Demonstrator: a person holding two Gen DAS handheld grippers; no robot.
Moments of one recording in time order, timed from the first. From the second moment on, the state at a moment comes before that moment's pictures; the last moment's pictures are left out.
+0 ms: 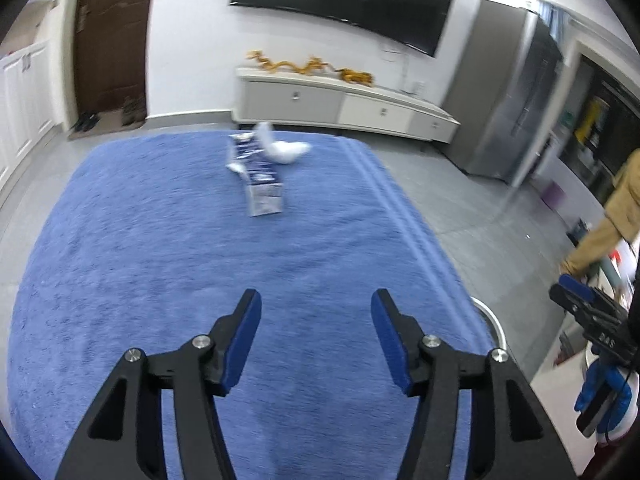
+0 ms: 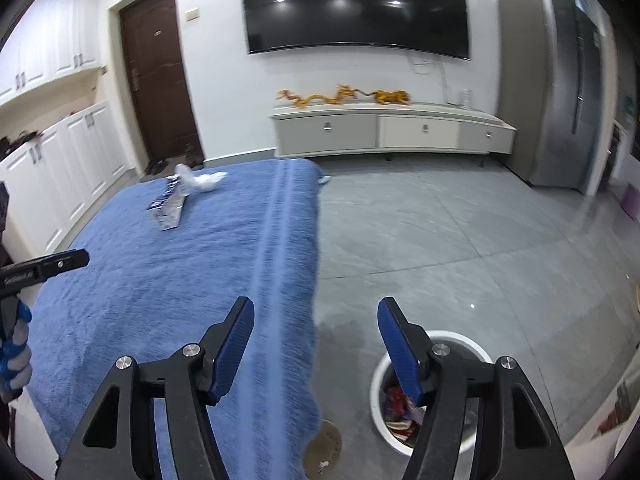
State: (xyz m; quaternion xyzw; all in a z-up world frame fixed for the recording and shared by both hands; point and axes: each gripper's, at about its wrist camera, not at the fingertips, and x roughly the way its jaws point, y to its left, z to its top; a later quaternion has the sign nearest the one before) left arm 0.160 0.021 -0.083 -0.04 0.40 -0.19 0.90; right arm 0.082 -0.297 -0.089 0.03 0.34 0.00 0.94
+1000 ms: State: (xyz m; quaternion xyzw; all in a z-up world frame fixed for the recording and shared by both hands) left arm 0.381 0.003 -0.161 -0.06 0.47 -0.09 0.88; right arm 0.326 -0.210 -0.126 -0.05 0.37 0.16 0.91
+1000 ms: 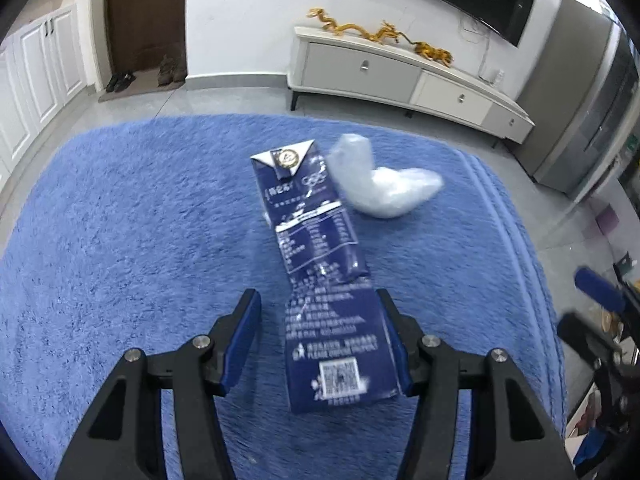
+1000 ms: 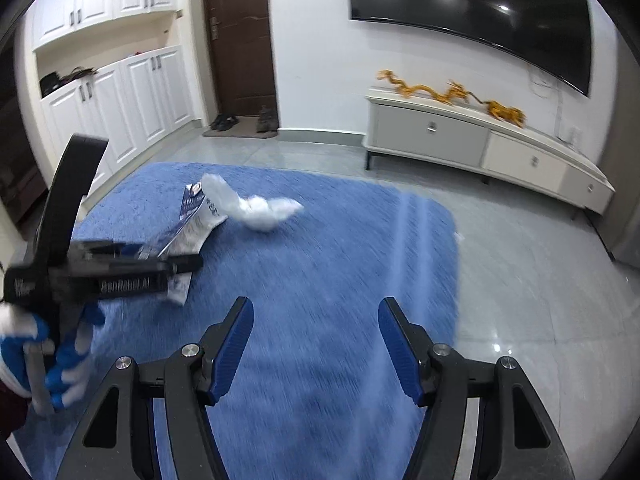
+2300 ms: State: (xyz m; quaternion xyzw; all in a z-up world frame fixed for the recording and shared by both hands) left arm 0.271 0.072 -0.127 -0.10 0.40 -0.09 0.91; right arm 0.341 -0.154 -0.123 0.05 0.38 0.22 0.90
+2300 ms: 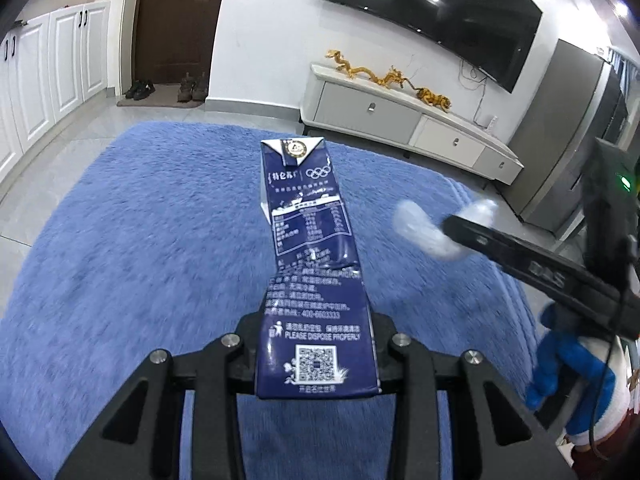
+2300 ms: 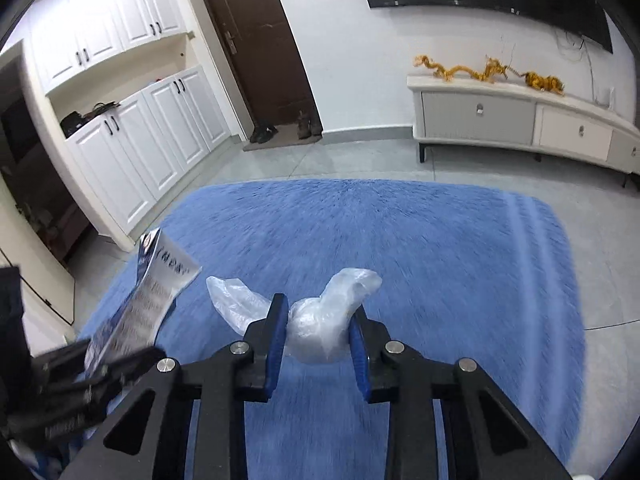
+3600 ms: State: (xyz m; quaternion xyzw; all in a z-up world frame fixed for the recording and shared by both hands) left arm 0.116 -0.206 -0.102 0.09 0.43 -0.36 0.82; right arm 0.008 -0.454 -0.186 0.17 0.36 -0.12 0.91
